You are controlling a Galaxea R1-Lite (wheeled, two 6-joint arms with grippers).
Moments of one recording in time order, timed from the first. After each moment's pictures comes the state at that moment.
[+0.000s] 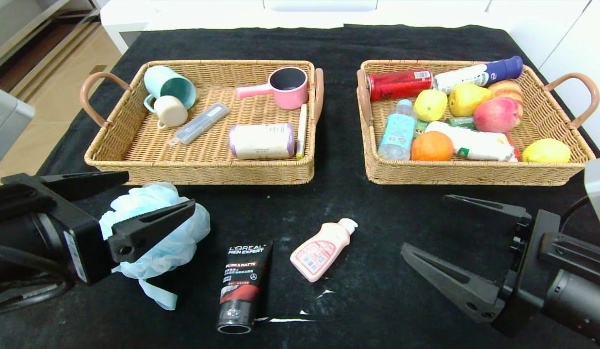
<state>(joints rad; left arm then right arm) -0.51 1.09 -0.78 -0.15 0.11 0.12 0.75 1.31 -0.49 -0.84 0.06 -0.06</state>
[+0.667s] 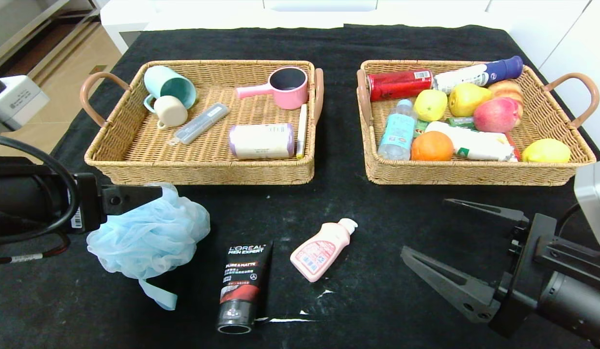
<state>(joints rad) -0.29 1.21 -1.05 0.27 0.18 -0.14 0.74 1.32 -0.48 -0.84 0.05 -0.06</state>
